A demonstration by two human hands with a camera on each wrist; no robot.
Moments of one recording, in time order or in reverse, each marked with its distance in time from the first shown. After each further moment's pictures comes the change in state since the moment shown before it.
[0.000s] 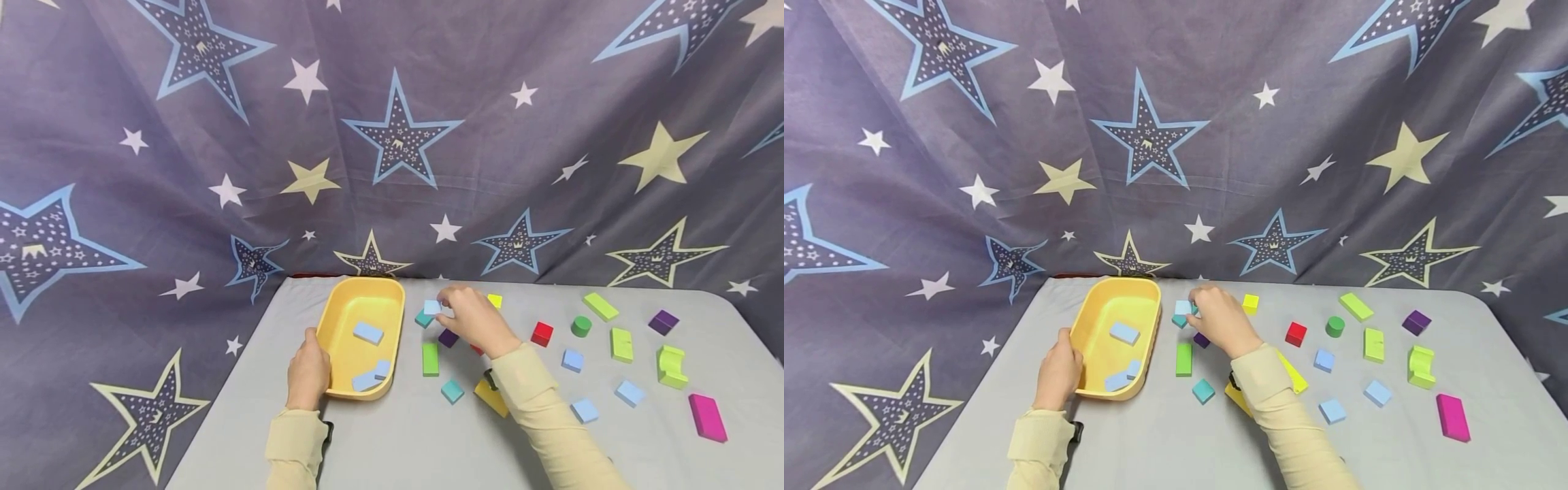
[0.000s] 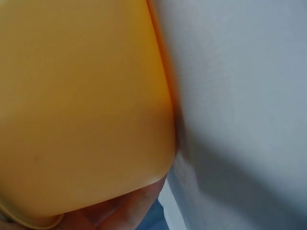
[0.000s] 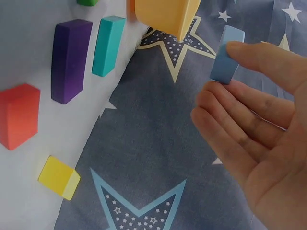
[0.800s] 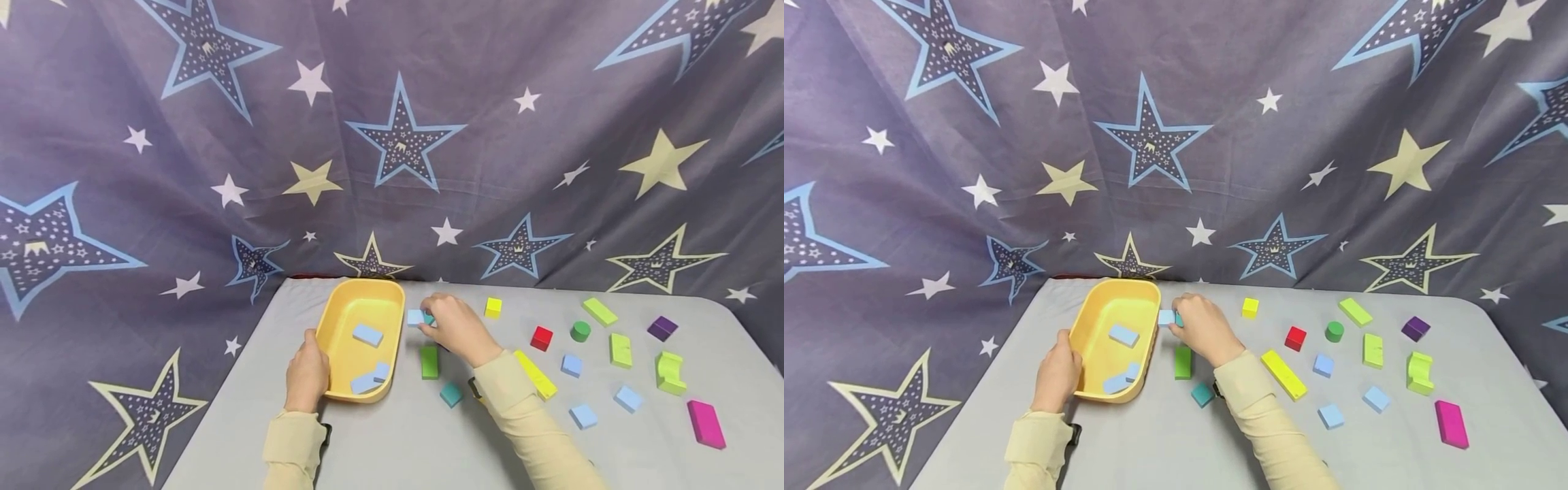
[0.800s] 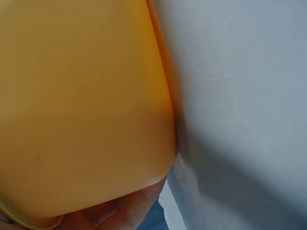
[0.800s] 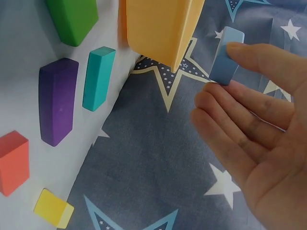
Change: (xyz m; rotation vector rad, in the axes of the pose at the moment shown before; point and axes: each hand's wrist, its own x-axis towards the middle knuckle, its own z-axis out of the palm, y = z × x) left_hand -0.001 -0.001 0.000 0.000 0.004 0.003; right_hand 0.006 -0.019 0.018 -0.035 0.059 -0.121
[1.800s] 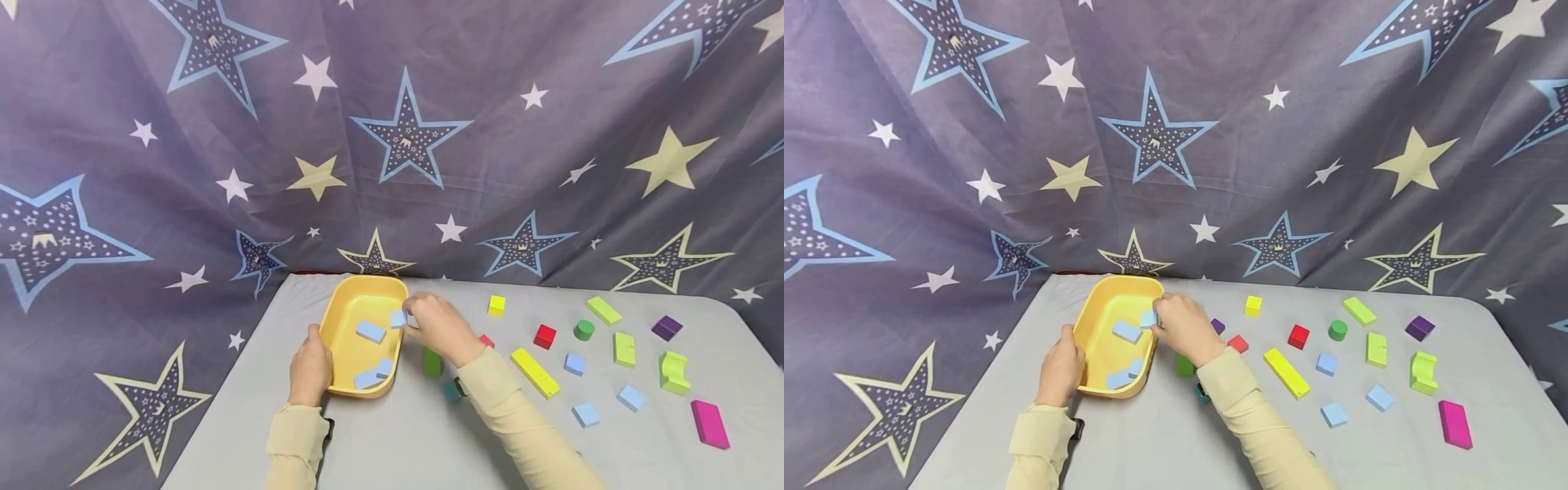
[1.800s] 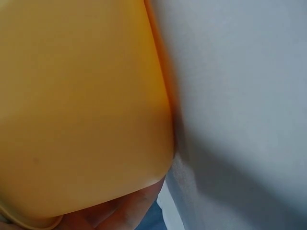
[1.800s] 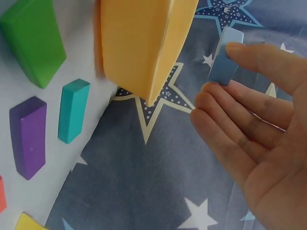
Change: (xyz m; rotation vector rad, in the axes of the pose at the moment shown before) left_hand 0.002 0.000 0.002 0.006 0.004 0.002; right_hand 0.011 -0.031 0.004 -0.009 -0.041 -0.082
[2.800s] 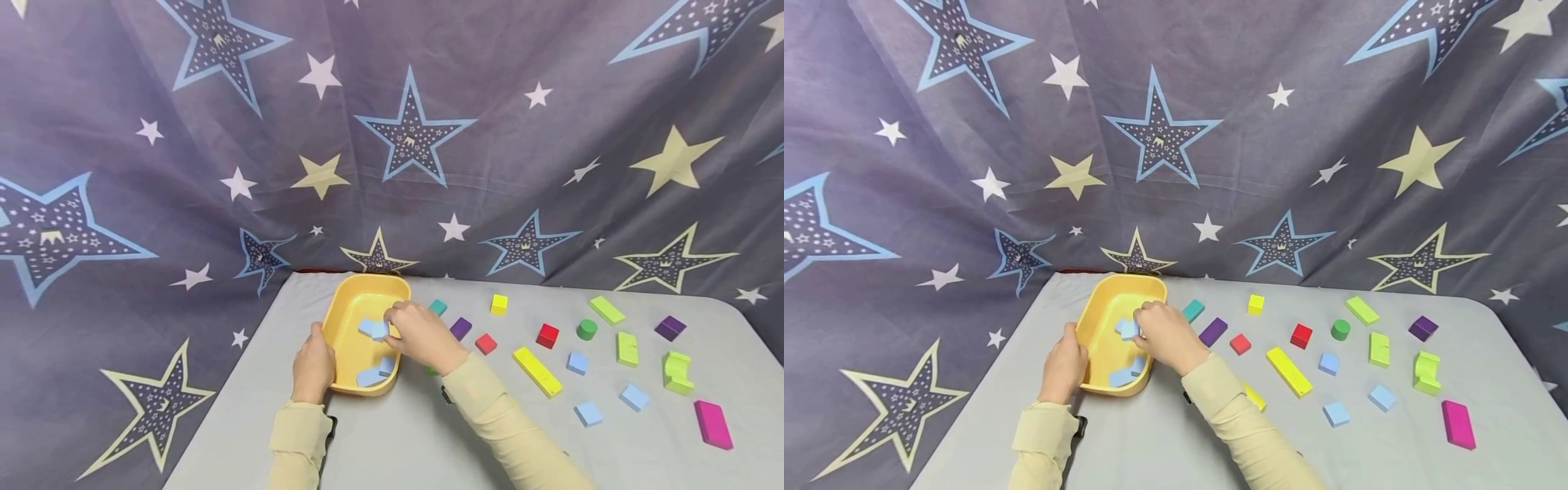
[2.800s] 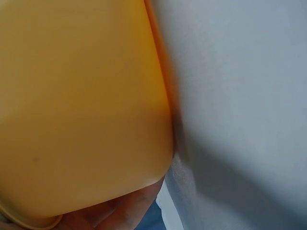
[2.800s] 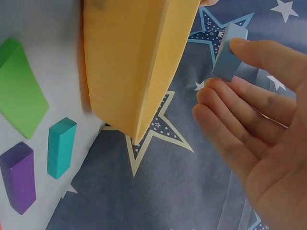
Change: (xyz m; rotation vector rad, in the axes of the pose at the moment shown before) left_hand -0.001 0.001 -0.002 -0.009 0.001 -0.004; right_hand 0.005 -0.027 0.015 -0.054 -0.052 -0.093
